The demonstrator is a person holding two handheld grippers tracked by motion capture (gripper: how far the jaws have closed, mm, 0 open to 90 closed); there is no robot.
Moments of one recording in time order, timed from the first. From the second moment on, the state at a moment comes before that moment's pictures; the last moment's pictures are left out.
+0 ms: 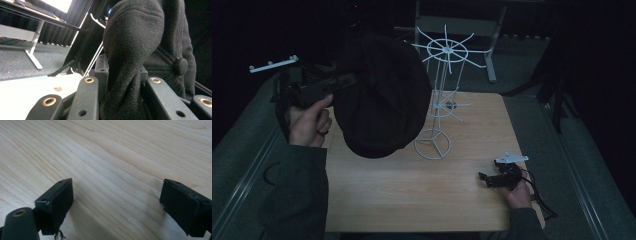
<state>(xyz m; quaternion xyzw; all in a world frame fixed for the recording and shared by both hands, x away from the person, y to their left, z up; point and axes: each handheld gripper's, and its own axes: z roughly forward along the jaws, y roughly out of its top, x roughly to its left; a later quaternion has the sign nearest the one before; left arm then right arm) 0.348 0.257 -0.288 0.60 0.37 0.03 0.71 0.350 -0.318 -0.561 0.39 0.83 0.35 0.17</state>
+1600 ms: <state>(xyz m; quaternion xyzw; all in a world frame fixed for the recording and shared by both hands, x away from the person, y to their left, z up) 0.408 0.178 -0.309 0.63 0.45 0.05 0.63 0.350 -0.318 -0.561 0.39 0.83 0.35 0.17</state>
